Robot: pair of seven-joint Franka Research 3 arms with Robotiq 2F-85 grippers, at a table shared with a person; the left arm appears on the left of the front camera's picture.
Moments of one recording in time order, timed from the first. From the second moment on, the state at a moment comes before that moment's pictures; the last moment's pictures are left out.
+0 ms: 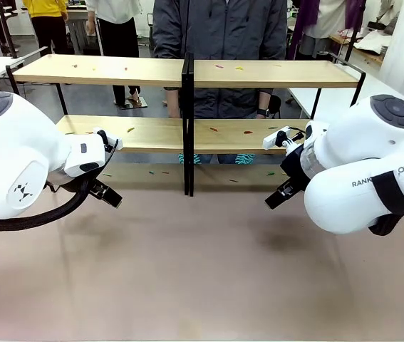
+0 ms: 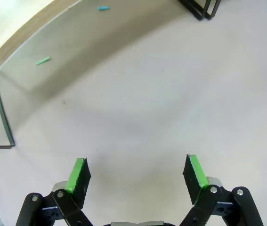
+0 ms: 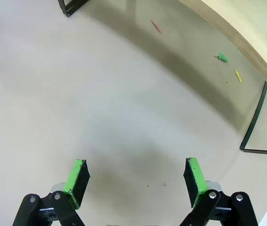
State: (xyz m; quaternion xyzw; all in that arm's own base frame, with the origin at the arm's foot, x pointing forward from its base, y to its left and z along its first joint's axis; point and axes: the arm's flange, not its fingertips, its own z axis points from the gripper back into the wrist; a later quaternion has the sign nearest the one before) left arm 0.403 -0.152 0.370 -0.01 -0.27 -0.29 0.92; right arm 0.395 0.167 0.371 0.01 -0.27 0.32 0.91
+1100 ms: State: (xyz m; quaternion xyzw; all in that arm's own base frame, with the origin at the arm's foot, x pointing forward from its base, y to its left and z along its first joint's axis) left arm 0.226 -0.126 0.662 -0.02 -0.54 -0.29 0.79; right arm 0.218 0.121 0.658 0.03 -0.53 0.28 0.80
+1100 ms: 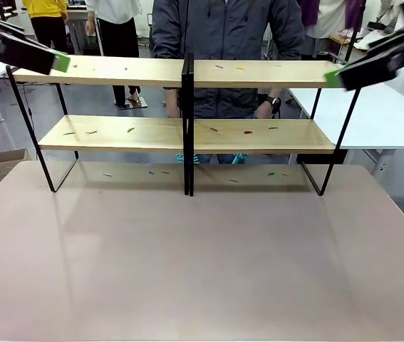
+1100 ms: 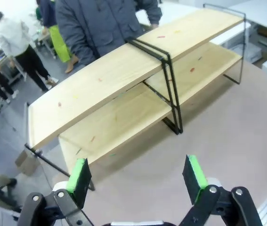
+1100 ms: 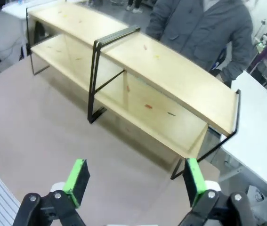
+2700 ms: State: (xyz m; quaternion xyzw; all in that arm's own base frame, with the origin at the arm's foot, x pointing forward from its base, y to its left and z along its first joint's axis) left arm 0.282 -0.142 0.645 -0.12 -0.45 -0.16 0.87; right arm 0.248 0.108 0.656 0.04 -0.52 0.20 0.83
